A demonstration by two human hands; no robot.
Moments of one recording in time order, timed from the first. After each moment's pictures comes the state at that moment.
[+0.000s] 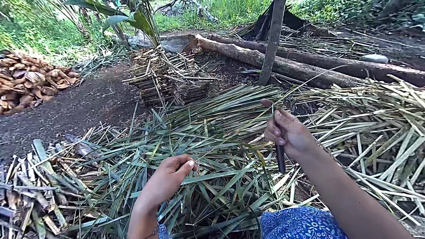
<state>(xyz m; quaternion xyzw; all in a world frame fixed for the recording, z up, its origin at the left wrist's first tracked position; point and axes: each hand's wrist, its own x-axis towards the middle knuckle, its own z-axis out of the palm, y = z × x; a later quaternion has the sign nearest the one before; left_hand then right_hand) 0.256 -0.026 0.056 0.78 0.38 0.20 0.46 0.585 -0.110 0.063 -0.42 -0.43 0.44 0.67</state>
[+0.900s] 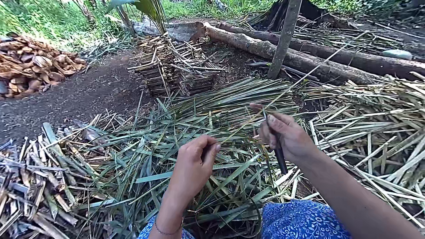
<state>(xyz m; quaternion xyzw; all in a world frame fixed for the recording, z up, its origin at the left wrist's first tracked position) 0.296 -0.055 0.048 0.82 0.29 0.42 0.24 0.548 -0.112 0.061 -0.42 -0.53 0.43 0.60</state>
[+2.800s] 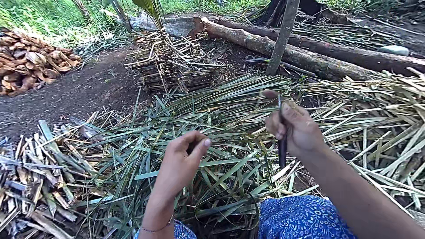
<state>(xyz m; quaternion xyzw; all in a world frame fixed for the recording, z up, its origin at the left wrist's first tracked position) 0.278 -0.056 0.062 0.77 0.35 0.39 0.38 0.551 -0.120 0.066 -0.40 -0.52 0.38 0.66</state>
